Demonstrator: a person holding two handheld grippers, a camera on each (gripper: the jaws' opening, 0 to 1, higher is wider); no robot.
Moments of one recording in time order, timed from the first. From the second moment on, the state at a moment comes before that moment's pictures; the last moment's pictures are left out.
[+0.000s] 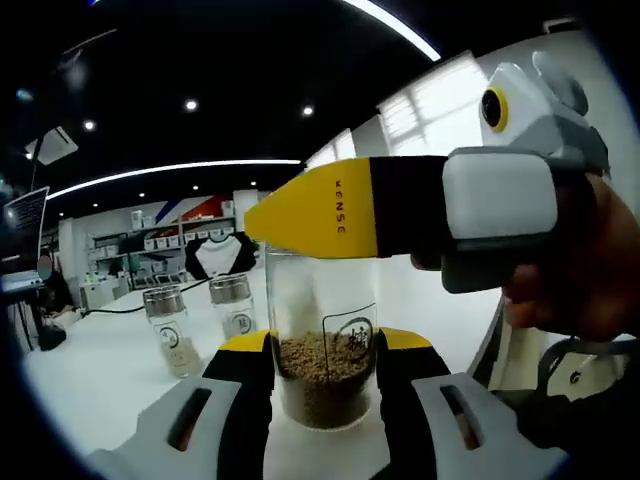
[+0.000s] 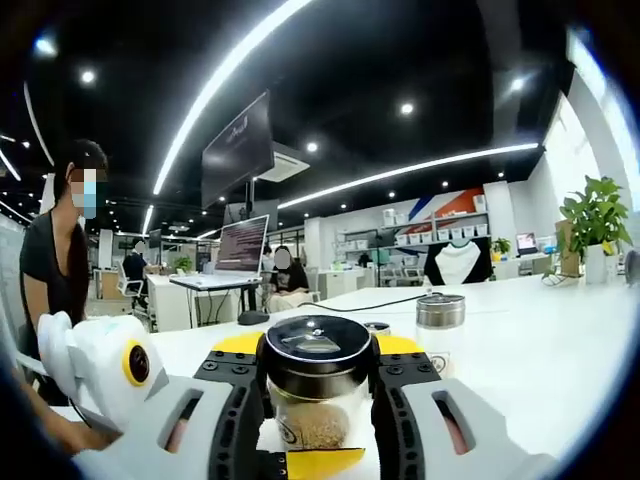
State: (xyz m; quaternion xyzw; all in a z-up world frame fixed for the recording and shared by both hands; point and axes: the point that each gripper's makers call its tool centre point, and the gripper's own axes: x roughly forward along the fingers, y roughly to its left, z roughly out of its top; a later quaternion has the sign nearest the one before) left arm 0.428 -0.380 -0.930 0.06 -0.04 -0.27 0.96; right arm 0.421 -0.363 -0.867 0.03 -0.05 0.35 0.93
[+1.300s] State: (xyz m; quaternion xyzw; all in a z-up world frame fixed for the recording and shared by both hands) left arm 0.432 -0.384 -0.934 0.03 -0.03 -0.35 0.94; right arm 0.449 -0.389 -0.869 0.03 -0.02 0.33 0.94
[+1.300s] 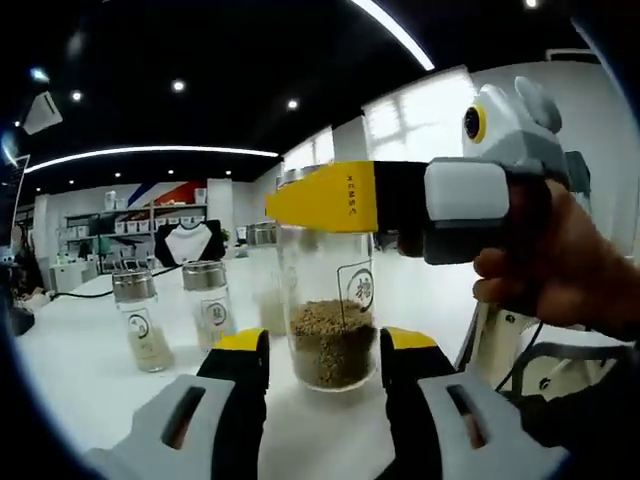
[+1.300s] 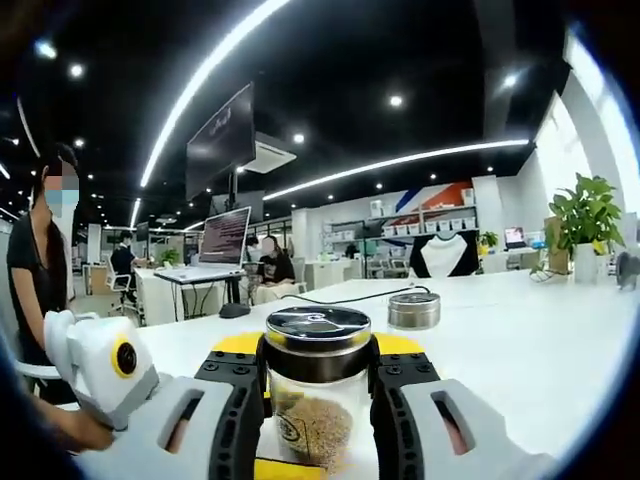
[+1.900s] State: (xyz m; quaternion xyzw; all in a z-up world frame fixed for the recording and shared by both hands) left arm 0.452 -0.320 -0.910 0.02 -0.03 -0.31 0.95; right arm 0.482 -0.442 -0.866 0.02 -0.03 0.29 0.96
